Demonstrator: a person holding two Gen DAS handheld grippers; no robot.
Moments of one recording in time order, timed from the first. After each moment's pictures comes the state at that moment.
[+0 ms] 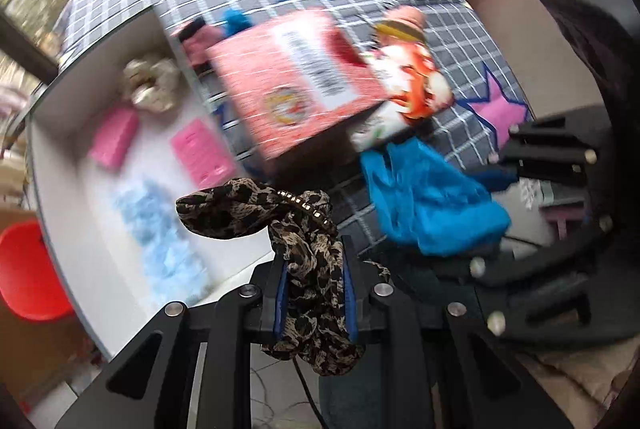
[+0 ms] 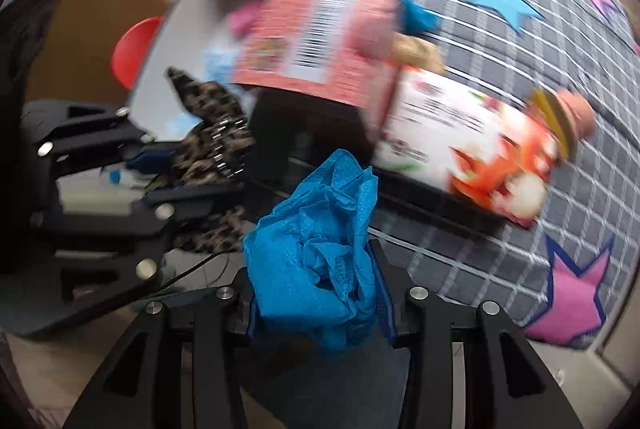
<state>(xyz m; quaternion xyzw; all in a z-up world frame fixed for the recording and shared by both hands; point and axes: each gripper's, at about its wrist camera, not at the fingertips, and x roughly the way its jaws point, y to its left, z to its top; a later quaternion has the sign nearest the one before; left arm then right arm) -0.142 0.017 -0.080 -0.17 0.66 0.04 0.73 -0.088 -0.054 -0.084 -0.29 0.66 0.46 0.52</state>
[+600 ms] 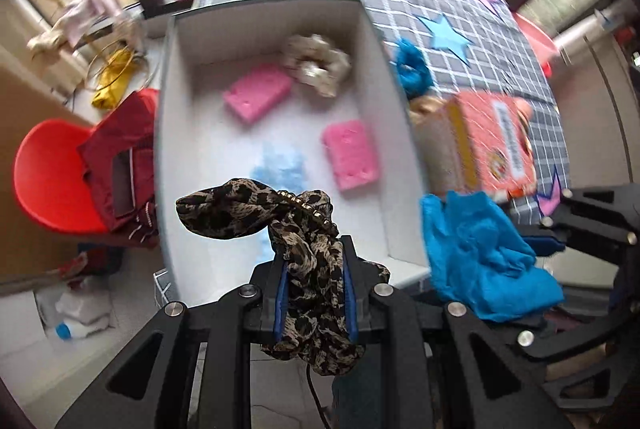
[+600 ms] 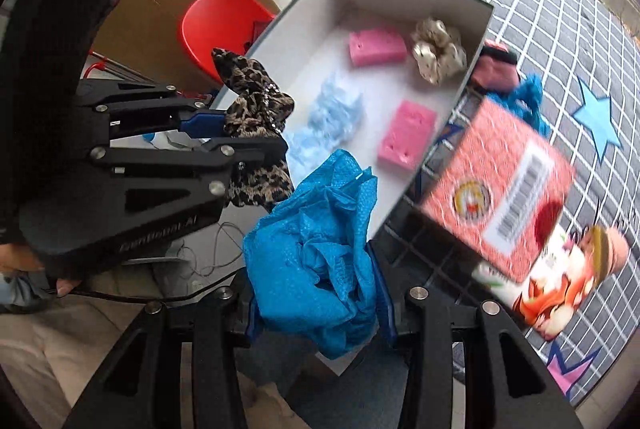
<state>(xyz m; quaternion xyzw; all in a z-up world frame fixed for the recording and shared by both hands) -0.205 0.120 -0.076 -0.27 0.61 0.21 0.71 -0.138 0.040 -0.065 -0.34 0.60 0.55 0.47</state>
